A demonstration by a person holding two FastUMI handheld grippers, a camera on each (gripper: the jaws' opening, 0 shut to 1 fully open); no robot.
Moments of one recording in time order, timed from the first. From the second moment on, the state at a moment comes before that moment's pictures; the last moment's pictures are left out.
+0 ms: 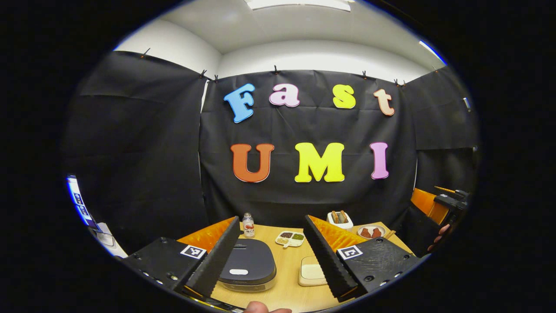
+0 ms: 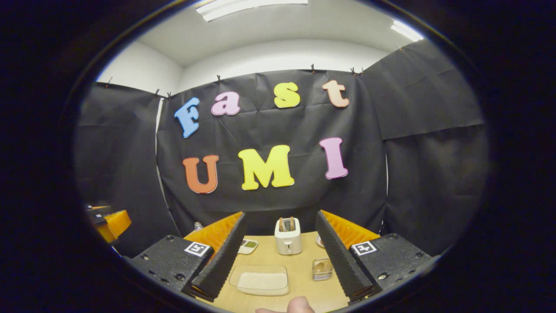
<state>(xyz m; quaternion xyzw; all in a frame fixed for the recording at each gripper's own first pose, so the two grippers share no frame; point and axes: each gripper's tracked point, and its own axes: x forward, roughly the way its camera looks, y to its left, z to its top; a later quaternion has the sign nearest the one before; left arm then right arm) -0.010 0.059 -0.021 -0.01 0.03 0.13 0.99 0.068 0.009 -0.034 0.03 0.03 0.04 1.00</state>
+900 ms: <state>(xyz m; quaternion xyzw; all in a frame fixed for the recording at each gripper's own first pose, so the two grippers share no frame) 0.004 0.122 -0.159 -0.08 0.24 0.18 0.95 0.108 -0.014 -0.062 0.01 0.05 0.03 1.00</state>
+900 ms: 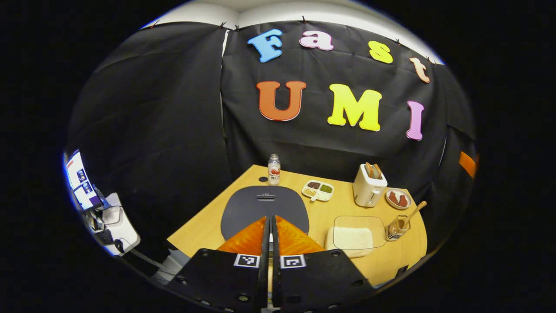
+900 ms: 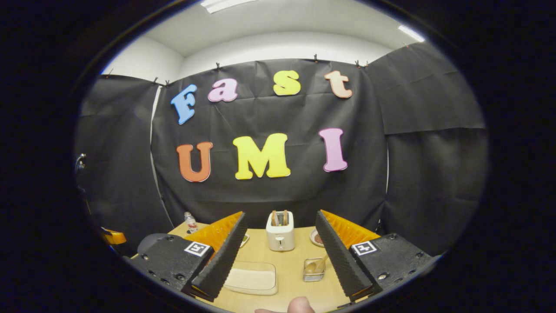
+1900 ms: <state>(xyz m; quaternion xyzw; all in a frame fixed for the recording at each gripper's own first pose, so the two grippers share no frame) 0.048 0.159 -0.272 -0.17 0.36 0.14 0.91 0.109 -0.035 -0.077 -0.02 0.07 0.01 1.00</state>
